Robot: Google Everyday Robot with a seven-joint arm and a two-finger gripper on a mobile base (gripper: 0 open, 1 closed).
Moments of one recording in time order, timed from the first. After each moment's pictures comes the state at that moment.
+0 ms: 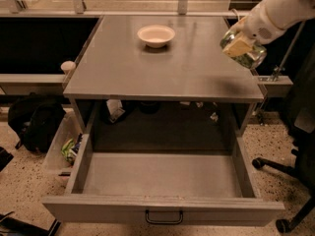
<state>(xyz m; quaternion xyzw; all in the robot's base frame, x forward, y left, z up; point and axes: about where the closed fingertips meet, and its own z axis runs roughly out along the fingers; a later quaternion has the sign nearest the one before) 0.686 -0.222 0.932 -0.55 0.77 0.02 0.33</state>
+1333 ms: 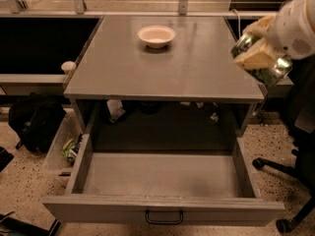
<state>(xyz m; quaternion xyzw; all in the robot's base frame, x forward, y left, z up) 0.548 -0.208 0.989 -0.55 0.75 -0.01 0.37</state>
